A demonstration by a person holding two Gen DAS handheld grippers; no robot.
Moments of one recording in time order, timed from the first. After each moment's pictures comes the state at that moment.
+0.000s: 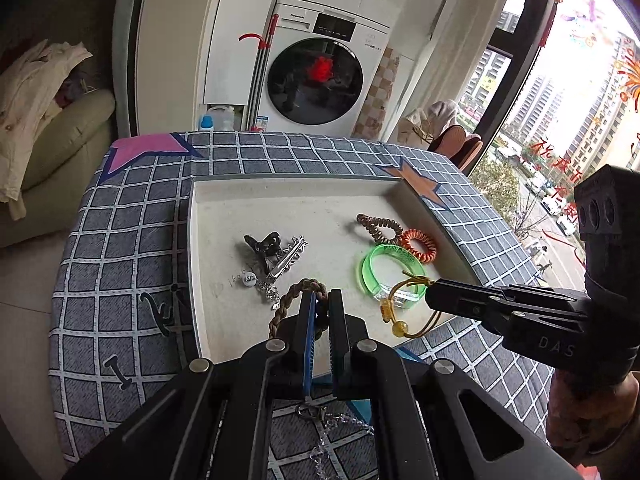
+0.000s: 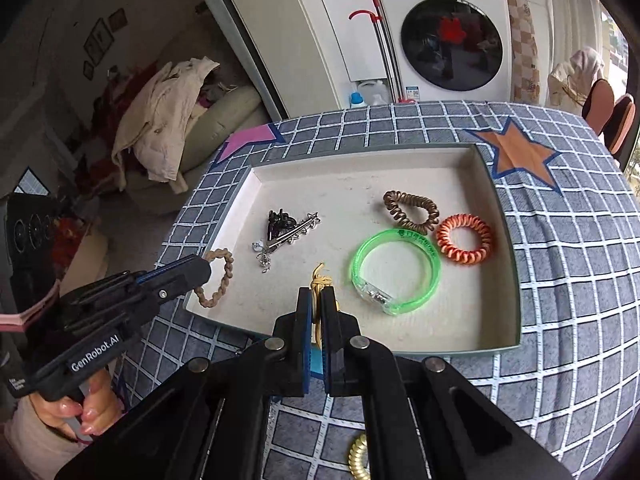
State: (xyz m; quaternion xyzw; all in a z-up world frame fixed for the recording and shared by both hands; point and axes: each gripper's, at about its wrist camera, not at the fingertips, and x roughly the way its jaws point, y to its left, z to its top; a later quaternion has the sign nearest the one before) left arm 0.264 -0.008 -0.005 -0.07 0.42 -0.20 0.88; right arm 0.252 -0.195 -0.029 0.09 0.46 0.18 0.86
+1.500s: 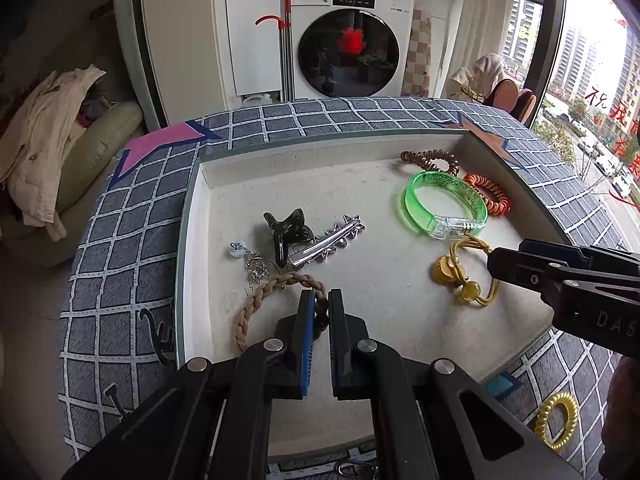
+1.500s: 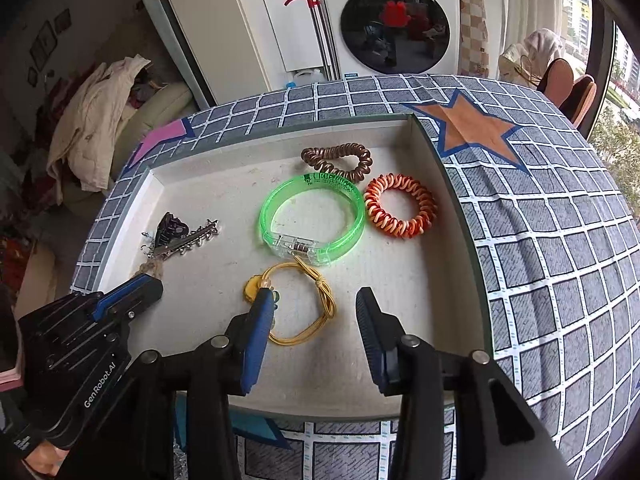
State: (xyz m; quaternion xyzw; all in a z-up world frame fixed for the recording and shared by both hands) left arm 0.297 -0.045 -0.055 0.03 0.44 -0.11 0.89; right arm 0.291 -0.219 -0.073 0.07 0.48 0.07 0.87
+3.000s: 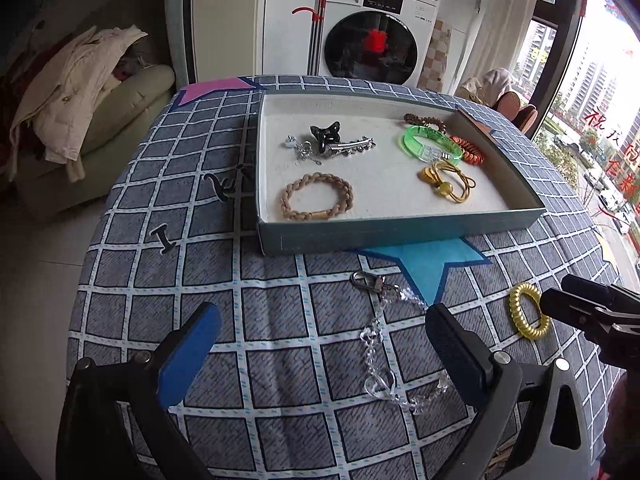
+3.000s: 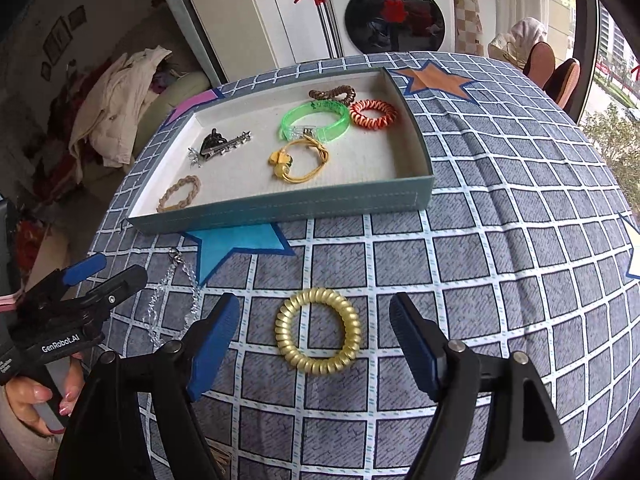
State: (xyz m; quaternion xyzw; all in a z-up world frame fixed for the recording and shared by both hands) left arm 0.187 -0.002 -0.062 -0.03 0.46 -0.08 0.89; right arm 0.159 -0.239 -0.074 0.07 0.48 0.09 0.87
